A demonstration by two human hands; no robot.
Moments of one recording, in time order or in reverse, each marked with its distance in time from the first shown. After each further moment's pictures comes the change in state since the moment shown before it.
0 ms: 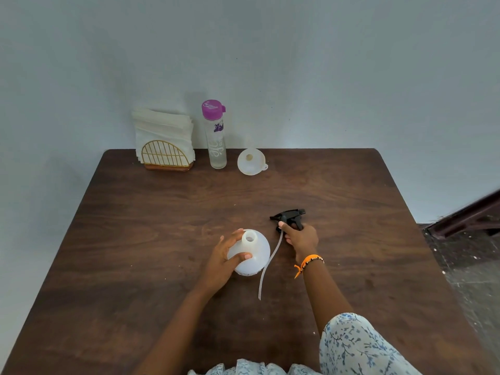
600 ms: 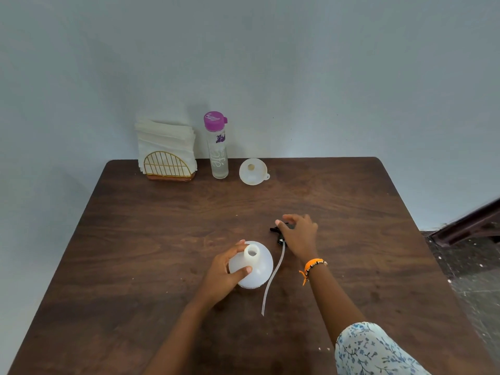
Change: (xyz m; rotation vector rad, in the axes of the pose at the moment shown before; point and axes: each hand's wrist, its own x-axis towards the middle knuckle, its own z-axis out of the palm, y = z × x) left_hand -0.004 0.017 -0.007 0.012 0.005 0.025; right_hand -0.005 -0.031 0.004 -0.578 -0.039 -0.442
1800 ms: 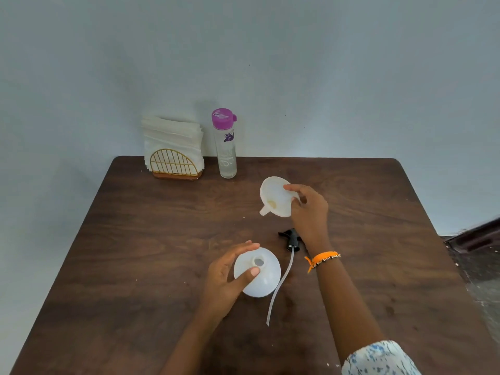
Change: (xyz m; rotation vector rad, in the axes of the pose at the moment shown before) left_hand -0.026 0.048 -0.004 -0.222 0.148 0.088; right_hand 0.006 -0.063 -0.030 0.384 0.183 -0.272
